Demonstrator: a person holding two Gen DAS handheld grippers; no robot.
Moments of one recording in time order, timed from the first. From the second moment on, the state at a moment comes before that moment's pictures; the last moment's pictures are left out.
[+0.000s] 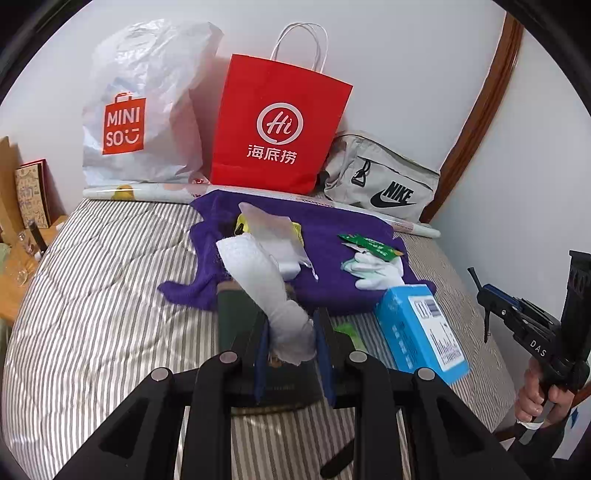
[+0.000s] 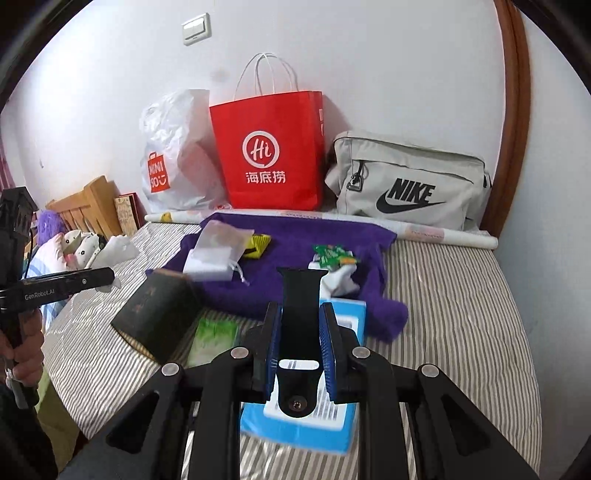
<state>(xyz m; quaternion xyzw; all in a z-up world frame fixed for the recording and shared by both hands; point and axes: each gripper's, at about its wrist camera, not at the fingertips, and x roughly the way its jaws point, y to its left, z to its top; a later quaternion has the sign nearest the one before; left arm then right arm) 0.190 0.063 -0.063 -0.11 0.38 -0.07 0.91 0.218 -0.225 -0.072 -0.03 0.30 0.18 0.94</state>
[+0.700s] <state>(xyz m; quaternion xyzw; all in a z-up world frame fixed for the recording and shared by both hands) 0.290 0.056 -0.077 -0.11 0.42 -0.09 0.89 0.320 -0.196 -0.077 -0.04 0.32 0.21 0.92</state>
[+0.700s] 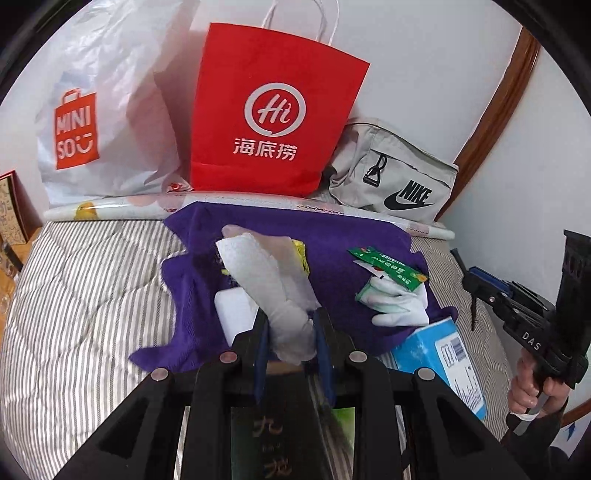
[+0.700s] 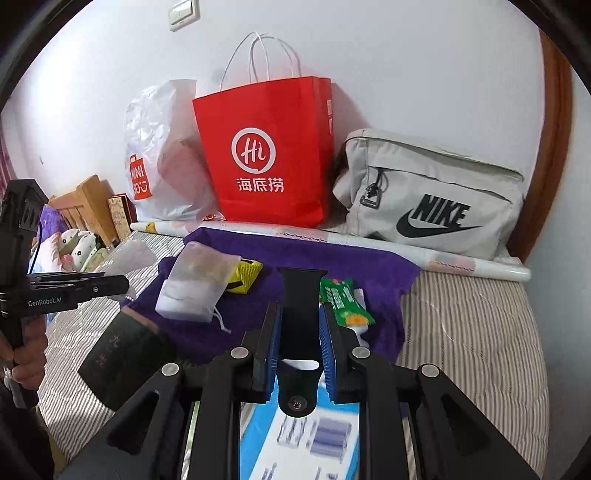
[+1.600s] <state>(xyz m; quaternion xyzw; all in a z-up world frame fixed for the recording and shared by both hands) 0.370 0.022 -0.121 -0.07 0.50 -0.13 0.86 0.393 -0.168 -0.129 -0.05 0.41 0.24 0.88</state>
